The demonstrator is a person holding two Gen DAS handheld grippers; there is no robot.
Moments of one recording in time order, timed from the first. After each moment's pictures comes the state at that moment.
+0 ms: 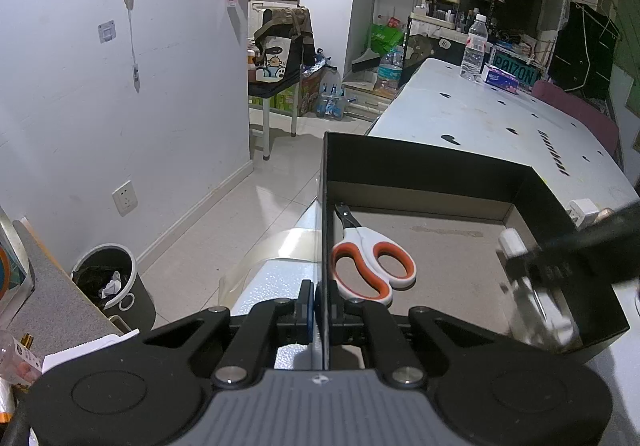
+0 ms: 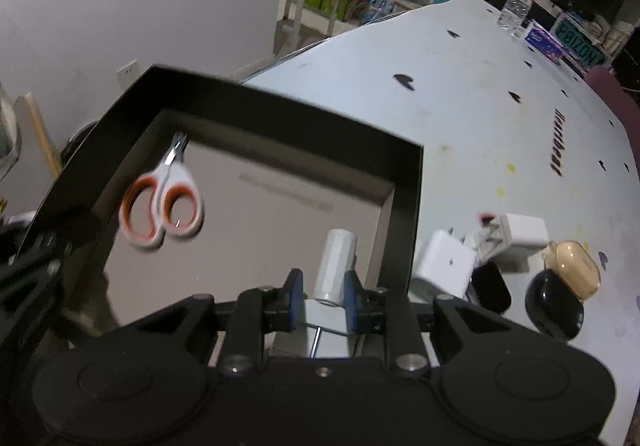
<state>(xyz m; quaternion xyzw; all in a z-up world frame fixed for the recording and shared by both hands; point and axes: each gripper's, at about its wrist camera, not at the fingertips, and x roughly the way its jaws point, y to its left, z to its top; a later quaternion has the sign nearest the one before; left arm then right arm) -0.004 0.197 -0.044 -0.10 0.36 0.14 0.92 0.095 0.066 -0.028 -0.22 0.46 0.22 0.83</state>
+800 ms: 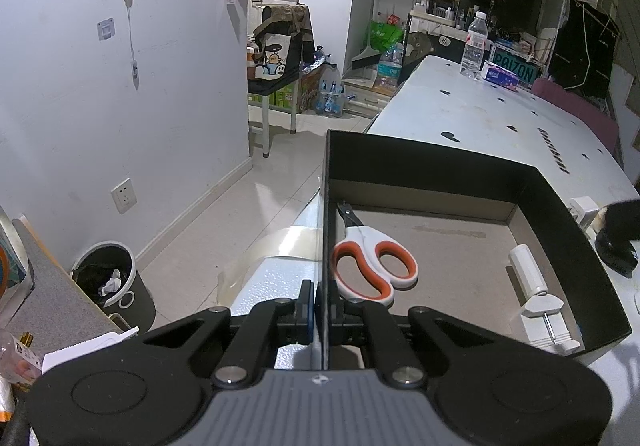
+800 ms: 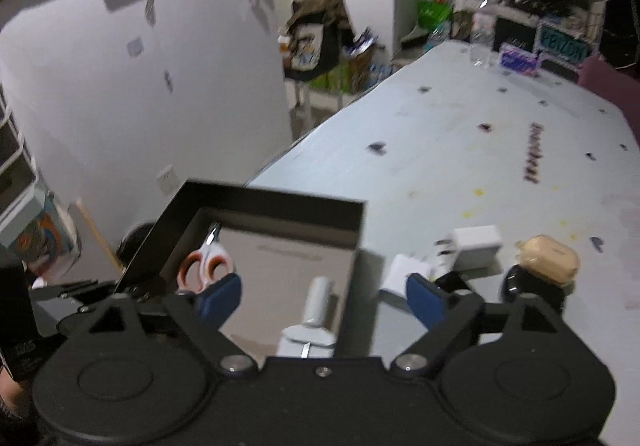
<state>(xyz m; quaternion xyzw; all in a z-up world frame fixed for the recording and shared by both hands) -0.001 0.198 -0.046 -0.09 0.36 0.14 0.92 0.069 -0.024 0.043 -0.06 0.38 0.26 0.88</state>
